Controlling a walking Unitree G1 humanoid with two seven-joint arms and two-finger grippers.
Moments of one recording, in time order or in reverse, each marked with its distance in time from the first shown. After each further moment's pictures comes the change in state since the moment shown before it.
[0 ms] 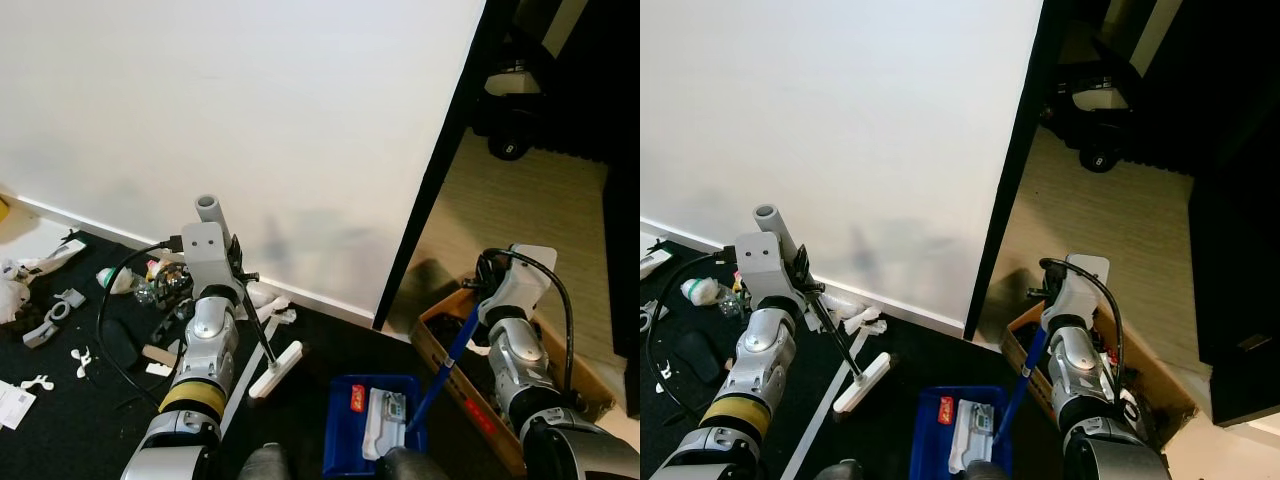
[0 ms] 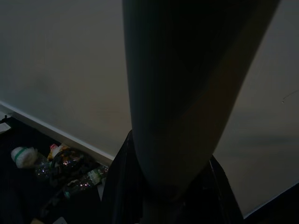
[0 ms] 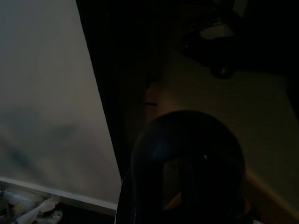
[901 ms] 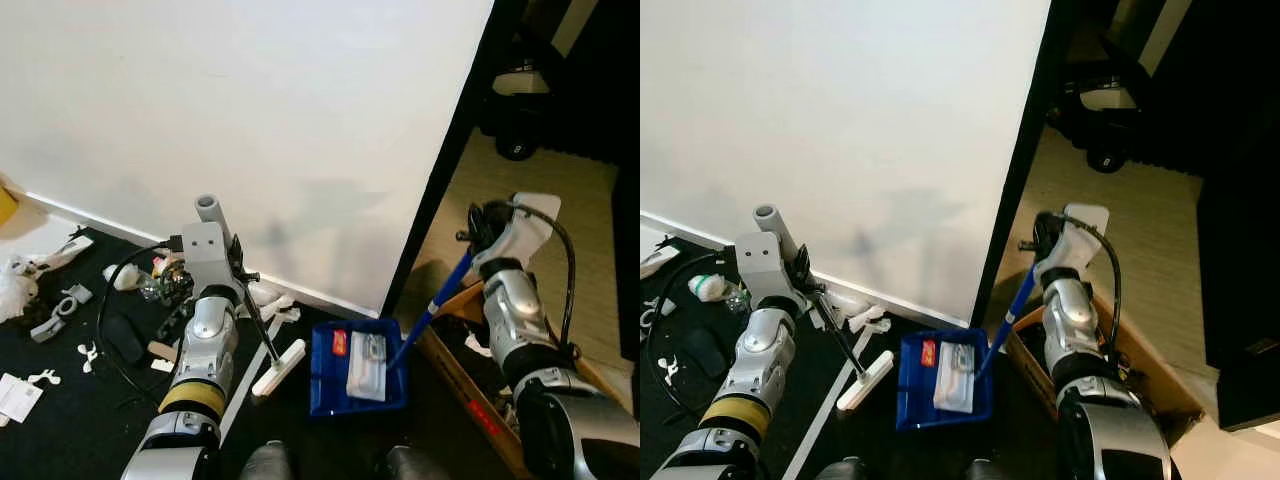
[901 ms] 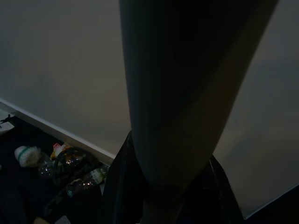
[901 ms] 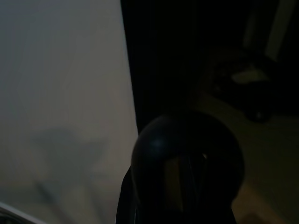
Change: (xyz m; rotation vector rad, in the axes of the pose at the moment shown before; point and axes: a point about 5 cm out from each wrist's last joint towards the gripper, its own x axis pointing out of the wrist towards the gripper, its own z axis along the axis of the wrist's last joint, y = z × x) left arm 0.000 0.000 0.001 0.004 -0.002 -0.005; right arm 0.043 0.022 0.075 0.050 -0.191 0.128
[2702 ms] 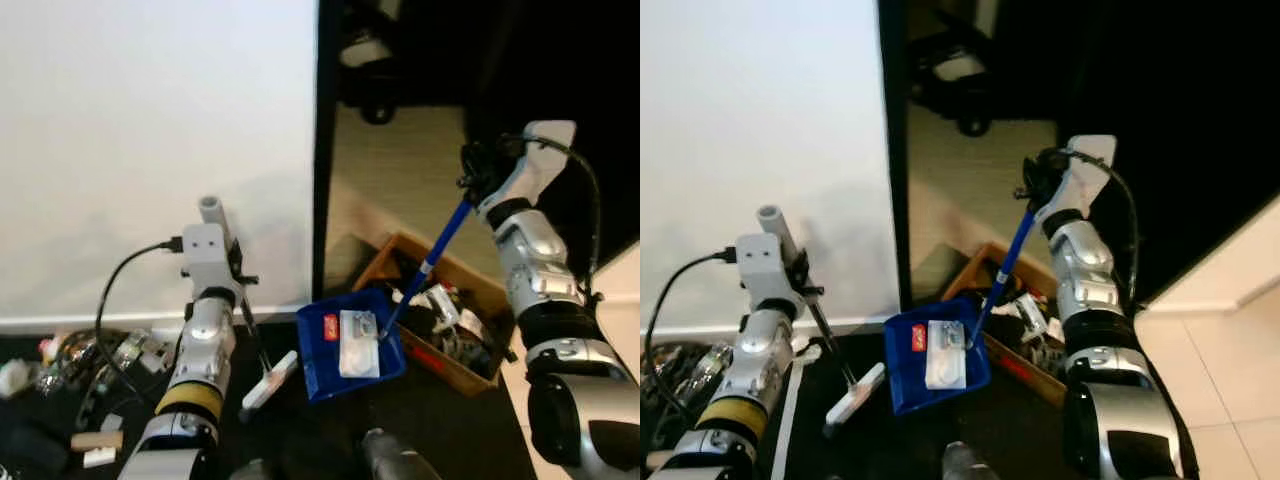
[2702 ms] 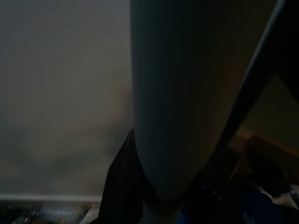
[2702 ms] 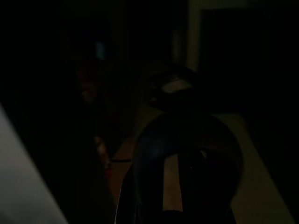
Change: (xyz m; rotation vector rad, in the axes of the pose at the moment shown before) left arm -0.002 0.001 -0.004 0.003 0.024 -0.002; right arm 0.027 0.011 0.054 0.006 -0.034 0.164
